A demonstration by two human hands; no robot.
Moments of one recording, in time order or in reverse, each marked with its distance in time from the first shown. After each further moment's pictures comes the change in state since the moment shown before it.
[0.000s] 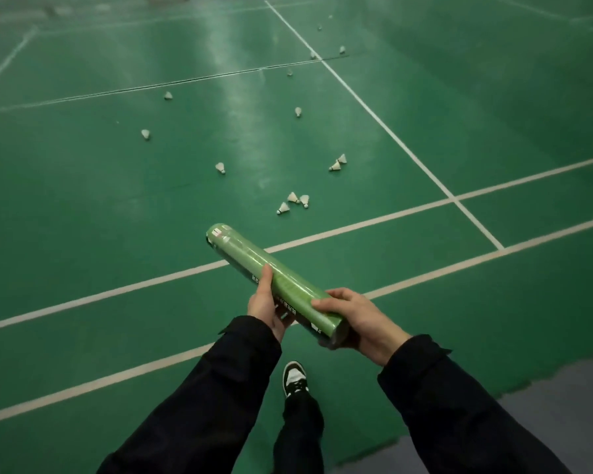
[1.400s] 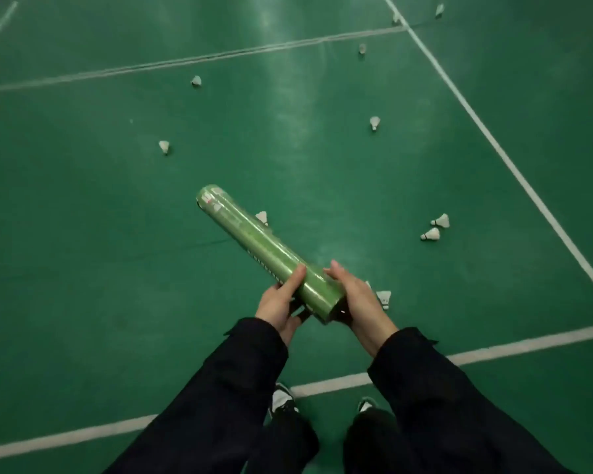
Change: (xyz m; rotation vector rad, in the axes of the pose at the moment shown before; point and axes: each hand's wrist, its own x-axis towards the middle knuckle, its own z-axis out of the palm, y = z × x) left_hand 0.676 0.552 0.156 0.043 0.023 -0.026; right_hand 0.798 -0.480 0.141 0.001 0.061 0.013
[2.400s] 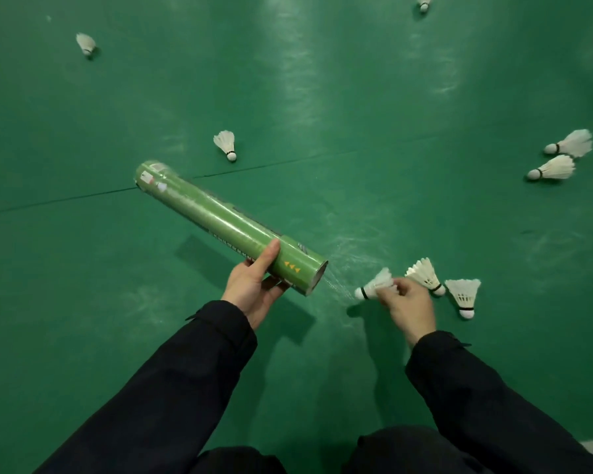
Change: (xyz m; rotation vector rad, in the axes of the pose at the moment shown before) left_hand 0.520 -0.249 -0.131 -0.102 0.047 0.077; right_hand 0.527 0.407 -0.190 -0.484 0.375 -0.135
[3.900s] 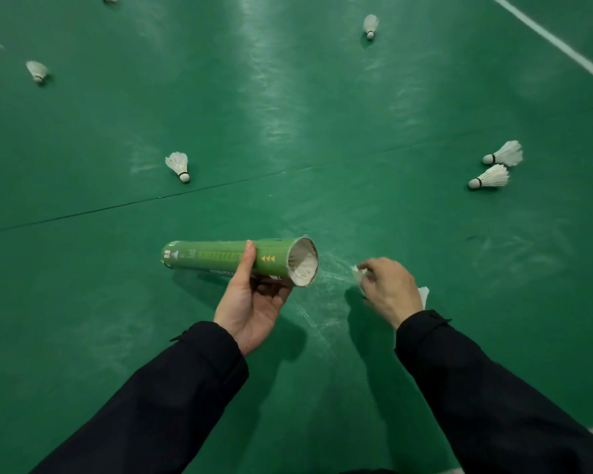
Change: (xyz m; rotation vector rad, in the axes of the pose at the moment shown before) left_hand -0.002 -0.047 0.078 -0.250 -0.135 -0.066; right_hand 0.060 0.000 -0.067 -0.632 0.097 -0.485
